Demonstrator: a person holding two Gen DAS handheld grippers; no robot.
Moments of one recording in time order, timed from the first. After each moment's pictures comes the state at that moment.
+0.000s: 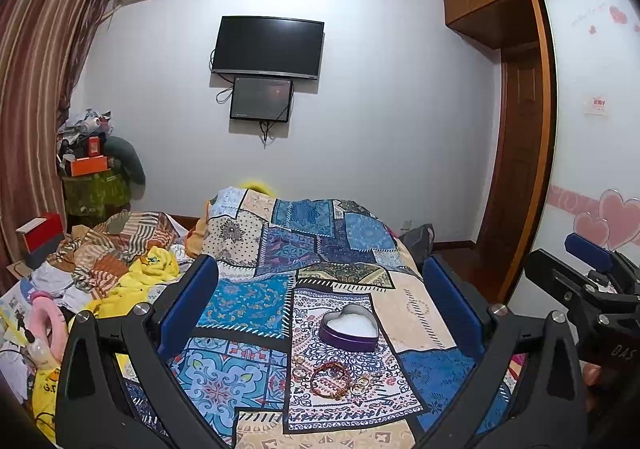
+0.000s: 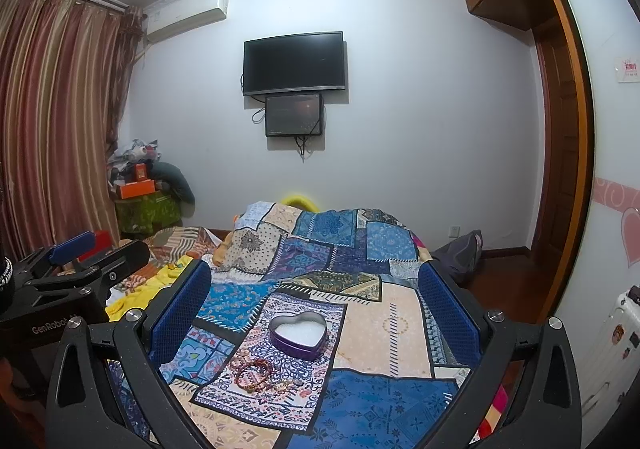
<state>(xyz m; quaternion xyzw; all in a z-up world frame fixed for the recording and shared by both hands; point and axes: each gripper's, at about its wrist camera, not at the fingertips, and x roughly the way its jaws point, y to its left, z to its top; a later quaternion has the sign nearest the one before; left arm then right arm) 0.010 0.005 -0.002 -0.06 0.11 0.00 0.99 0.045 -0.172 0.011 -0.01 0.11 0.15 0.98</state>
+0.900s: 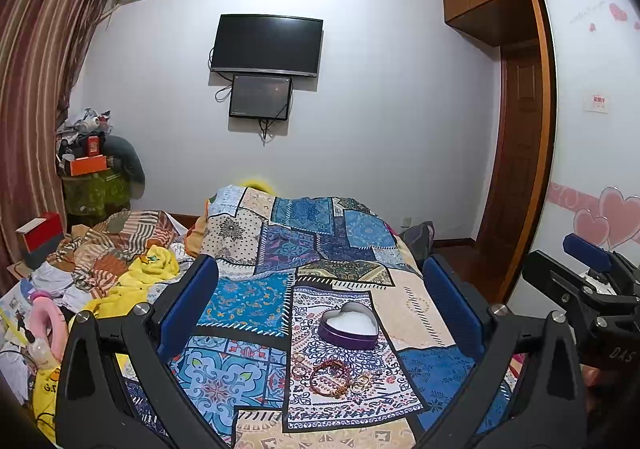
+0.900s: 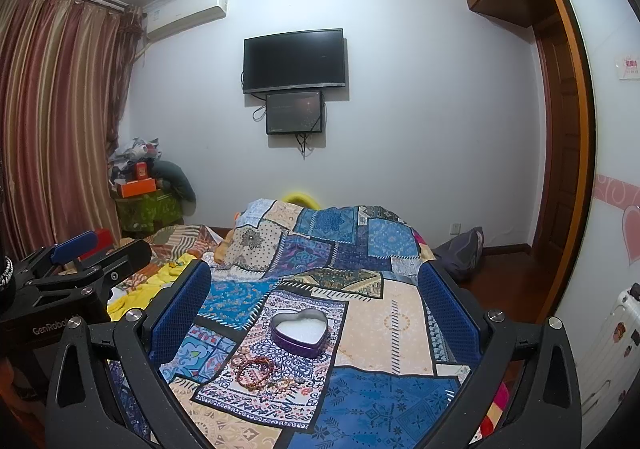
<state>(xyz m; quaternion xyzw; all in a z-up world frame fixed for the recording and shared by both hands) 0.011 0.003 -0.003 -0.05 0.11 0.00 0.99 0.046 -0.173 0.008 -0.01 0.12 0.16 0.98</state>
